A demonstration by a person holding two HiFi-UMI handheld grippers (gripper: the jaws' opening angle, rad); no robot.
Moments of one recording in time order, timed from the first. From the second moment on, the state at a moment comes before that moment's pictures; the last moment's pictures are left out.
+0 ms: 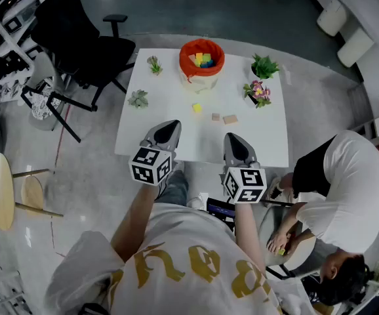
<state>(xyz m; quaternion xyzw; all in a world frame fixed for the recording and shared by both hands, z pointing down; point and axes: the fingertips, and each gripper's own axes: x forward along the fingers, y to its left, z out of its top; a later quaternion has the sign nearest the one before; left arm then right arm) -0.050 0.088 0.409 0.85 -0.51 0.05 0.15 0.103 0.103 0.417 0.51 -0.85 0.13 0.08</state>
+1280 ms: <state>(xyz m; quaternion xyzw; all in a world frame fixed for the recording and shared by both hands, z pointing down) -0.071 0.023 0.455 0.84 -0.51 0.09 0.18 0.076 0.035 0.462 0.49 -0.85 0.15 0.13</state>
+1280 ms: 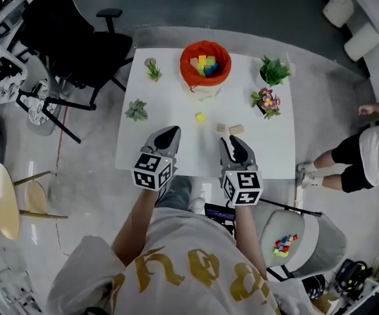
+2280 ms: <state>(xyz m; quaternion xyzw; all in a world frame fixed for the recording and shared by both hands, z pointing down) -0.086 -0.038 0.518 0.84 -0.48 0.12 0.21 0.028 -0.023 0.536 0.44 -0.85 0.17 0.22</state>
